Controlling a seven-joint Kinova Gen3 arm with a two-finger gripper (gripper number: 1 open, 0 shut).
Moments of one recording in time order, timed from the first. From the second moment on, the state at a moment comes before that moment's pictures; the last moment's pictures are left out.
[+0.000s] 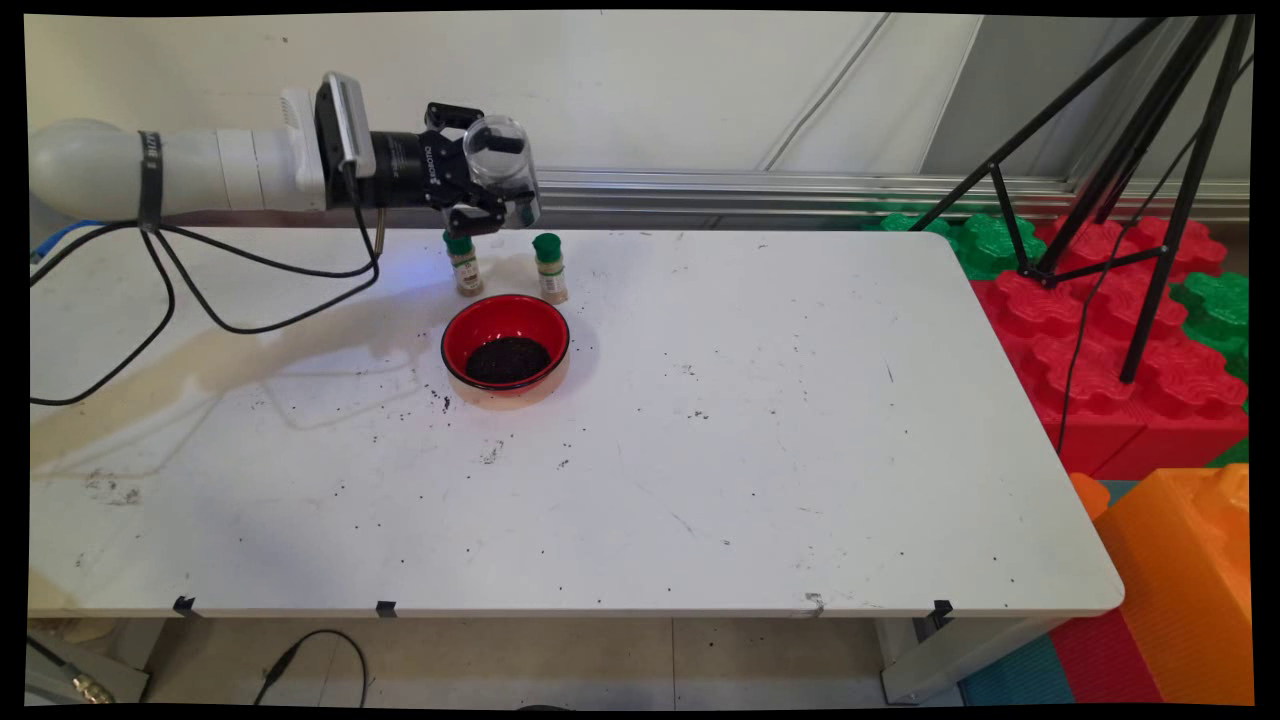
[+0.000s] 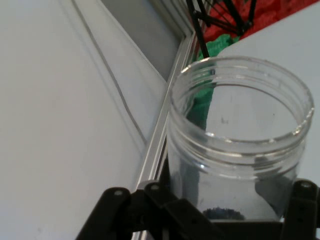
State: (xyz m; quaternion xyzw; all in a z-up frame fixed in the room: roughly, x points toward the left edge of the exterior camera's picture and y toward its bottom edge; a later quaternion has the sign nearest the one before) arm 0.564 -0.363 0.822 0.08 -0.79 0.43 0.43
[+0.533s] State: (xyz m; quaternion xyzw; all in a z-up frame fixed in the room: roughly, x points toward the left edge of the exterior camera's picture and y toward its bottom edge) arm 0.568 -0.357 0.811 -0.02 -0.79 0.48 0.36
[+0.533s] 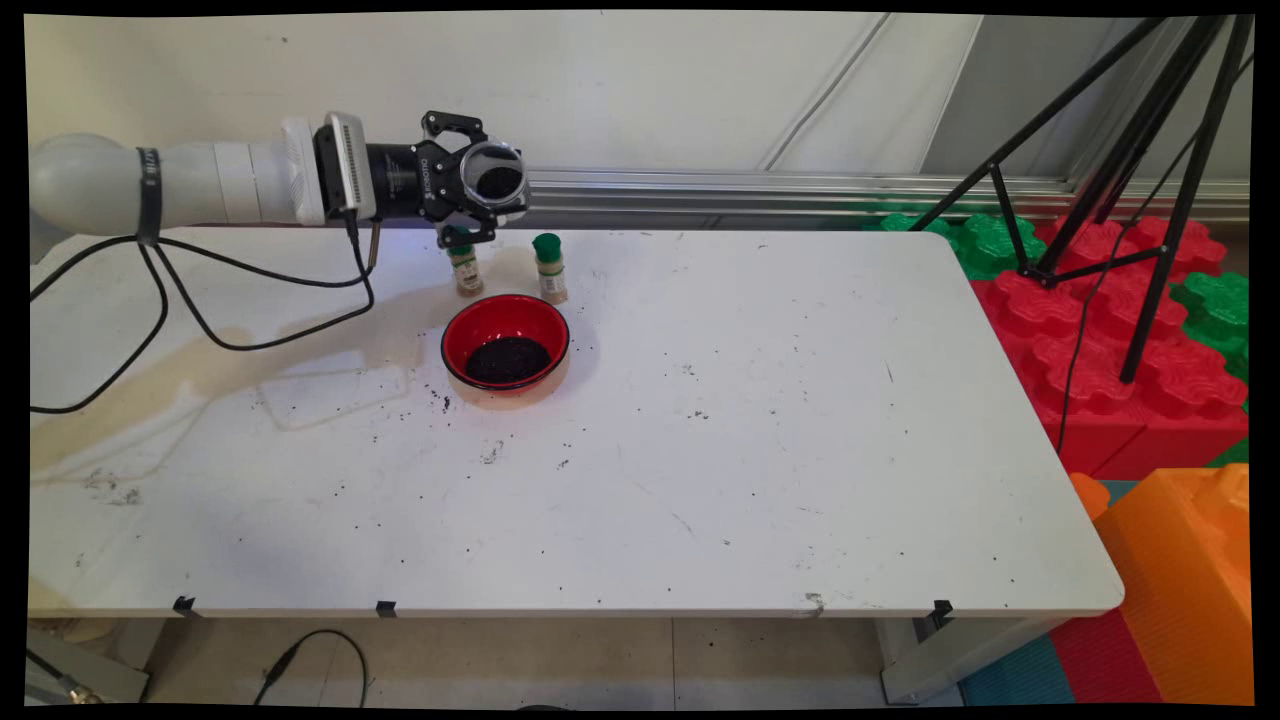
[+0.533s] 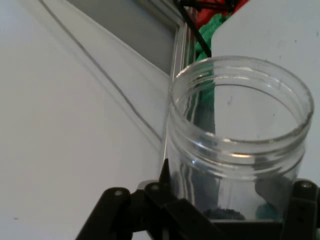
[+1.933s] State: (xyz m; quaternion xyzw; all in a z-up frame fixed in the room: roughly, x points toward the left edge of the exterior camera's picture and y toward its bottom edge) arm 0.576 -0.340 0.790 -0.26 -0.77 0.55 0.18
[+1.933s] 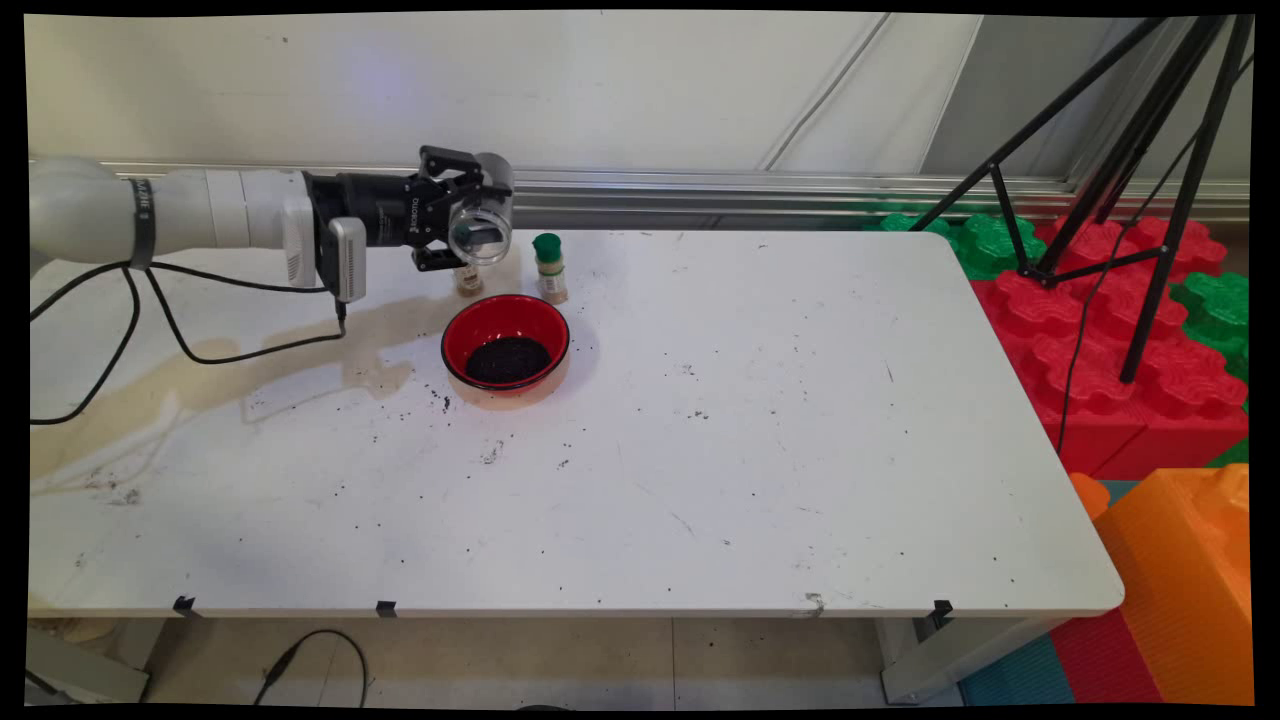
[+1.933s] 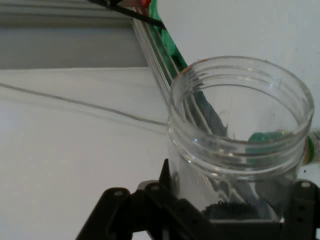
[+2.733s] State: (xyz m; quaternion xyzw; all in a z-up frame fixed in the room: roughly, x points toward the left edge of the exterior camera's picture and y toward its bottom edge) arm 0.571 -0.344 0.788 -0.38 -0.73 0.57 0.07
